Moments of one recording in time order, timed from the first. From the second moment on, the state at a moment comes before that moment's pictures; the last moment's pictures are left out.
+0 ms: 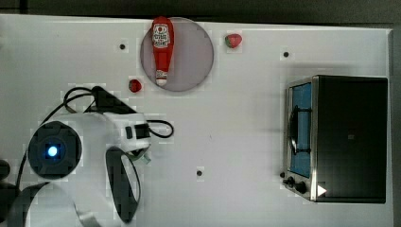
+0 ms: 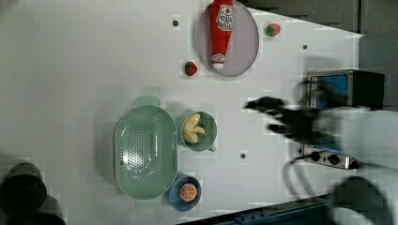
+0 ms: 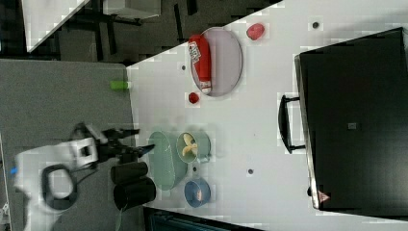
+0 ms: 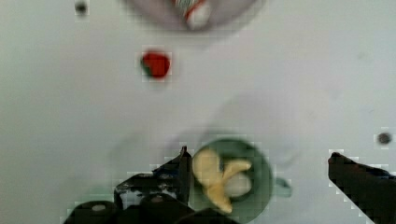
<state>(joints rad) 0.02 -0.16 0.34 -2.22 0.01 0.60 0.23</state>
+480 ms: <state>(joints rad) -0.02 -0.27 0.09 -1.99 0.01 0.19 0.21</state>
